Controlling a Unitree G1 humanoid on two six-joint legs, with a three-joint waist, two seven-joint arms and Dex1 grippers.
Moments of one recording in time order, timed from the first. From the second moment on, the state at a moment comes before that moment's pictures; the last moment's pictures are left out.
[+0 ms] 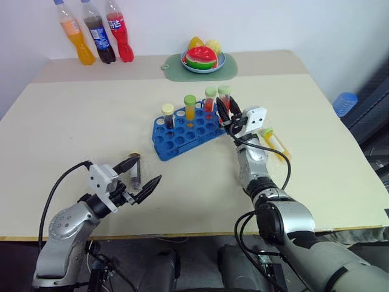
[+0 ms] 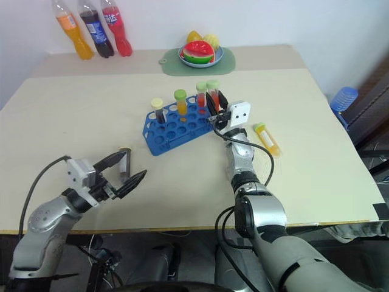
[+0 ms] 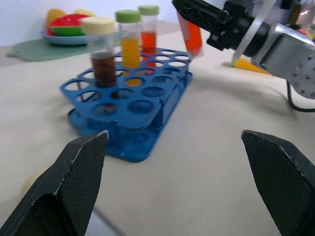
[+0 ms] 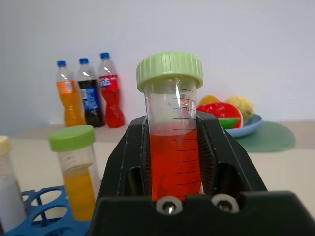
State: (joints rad) left arm 0.15 0.46 0.17 -0.34 -0.44 0.10 -0.75; right arm -0.91 -0.04 -0.25 1.17 0.12 -0.77 0.51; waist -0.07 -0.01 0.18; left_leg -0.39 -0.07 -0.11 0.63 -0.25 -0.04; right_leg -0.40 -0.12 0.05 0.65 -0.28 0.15
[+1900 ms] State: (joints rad) left arm 0.05 0.39 0.03 -0.14 -0.39 -0.04 -0.82; right arm -0.75 -0.97 0.44 0.07 0.08 1.04 1.15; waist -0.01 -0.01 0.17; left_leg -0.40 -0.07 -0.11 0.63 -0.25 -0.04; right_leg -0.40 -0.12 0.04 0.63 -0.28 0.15
